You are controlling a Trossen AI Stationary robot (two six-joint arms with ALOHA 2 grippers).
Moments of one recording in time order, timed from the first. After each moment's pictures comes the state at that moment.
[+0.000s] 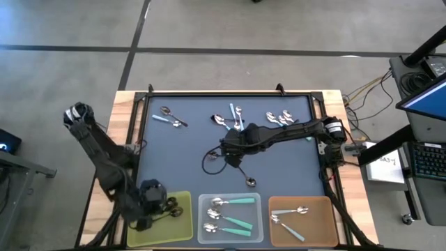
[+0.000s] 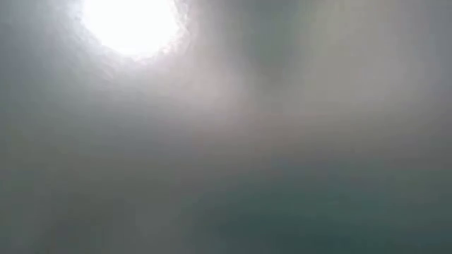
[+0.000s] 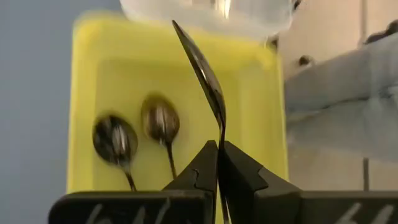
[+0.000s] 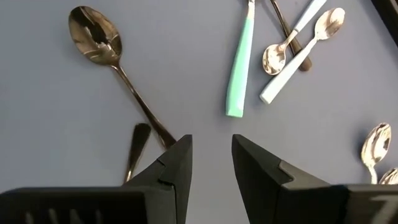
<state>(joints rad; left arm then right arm) -0.95 1.20 0.84 -0.61 -0.21 -1.10 0.04 1.94 1.65 -1.06 0.36 0.63</state>
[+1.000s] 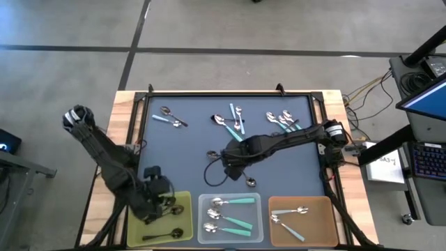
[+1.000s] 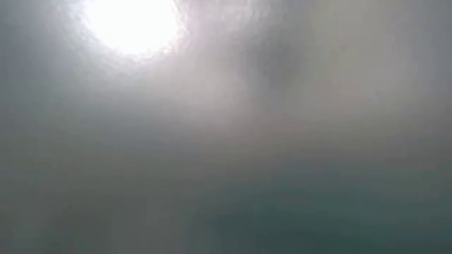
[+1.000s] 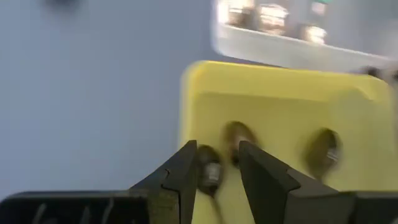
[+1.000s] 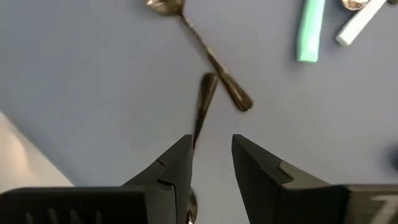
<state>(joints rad) -0.87 1.25 0.90 -0.83 -0.40 -1.02 0.12 1.94 1.65 -1.06 0.18 0.79</state>
